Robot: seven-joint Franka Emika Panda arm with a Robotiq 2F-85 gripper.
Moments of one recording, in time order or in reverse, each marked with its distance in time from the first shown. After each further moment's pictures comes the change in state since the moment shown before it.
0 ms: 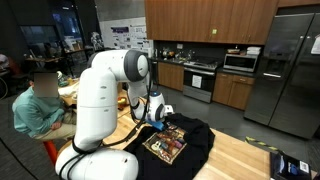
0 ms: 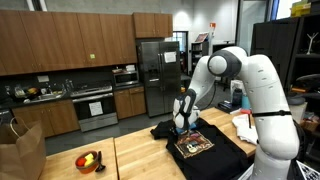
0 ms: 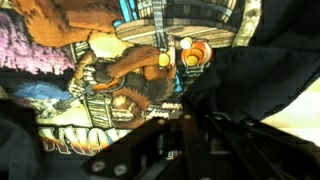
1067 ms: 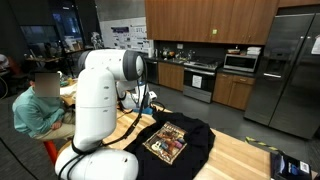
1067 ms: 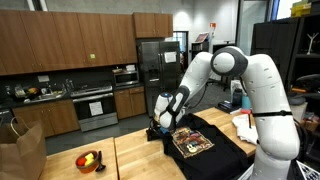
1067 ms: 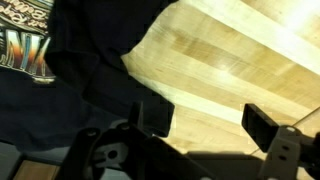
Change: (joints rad) arm 0.013 -0.019 0.222 0.152 -0.024 -0.048 -0.198
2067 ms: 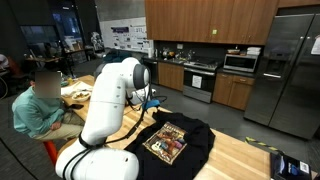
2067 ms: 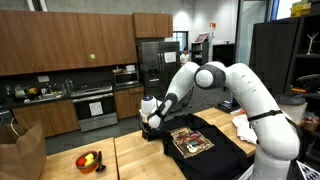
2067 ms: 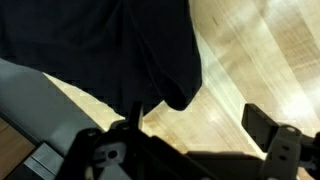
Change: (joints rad) arm 0.013 0.276 -0.013 0.443 -0.296 -0.282 -0.214
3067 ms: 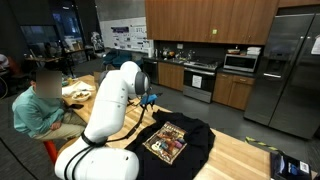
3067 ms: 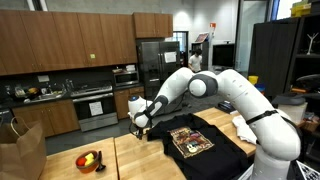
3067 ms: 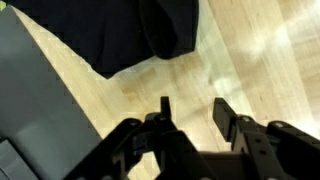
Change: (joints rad) arm 0.034 0.149 0.053 0.307 0.001 -0.291 -0.166
